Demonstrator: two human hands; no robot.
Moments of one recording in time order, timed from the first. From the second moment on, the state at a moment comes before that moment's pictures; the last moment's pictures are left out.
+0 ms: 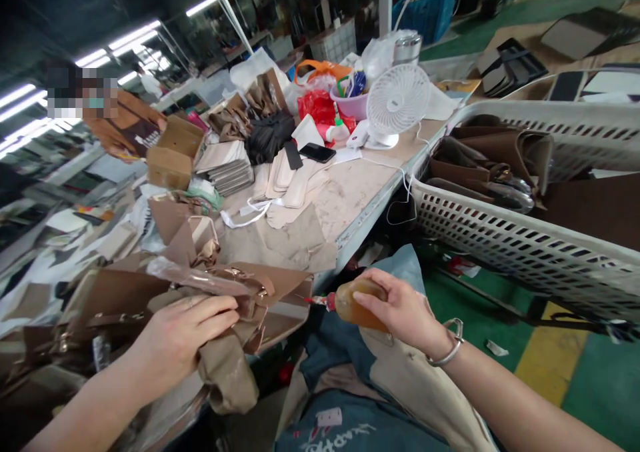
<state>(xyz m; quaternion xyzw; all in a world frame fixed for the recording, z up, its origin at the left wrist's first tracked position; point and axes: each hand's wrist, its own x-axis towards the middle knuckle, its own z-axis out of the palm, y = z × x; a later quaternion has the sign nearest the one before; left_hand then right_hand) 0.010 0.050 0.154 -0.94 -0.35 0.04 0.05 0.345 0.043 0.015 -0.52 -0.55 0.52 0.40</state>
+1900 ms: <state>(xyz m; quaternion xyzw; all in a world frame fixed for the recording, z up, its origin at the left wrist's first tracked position) 0.042 0.113 0.146 -0.96 -0.28 0.07 0.04 0.330 0.051 -0.023 -0.38 -0.77 0.37 0.35</state>
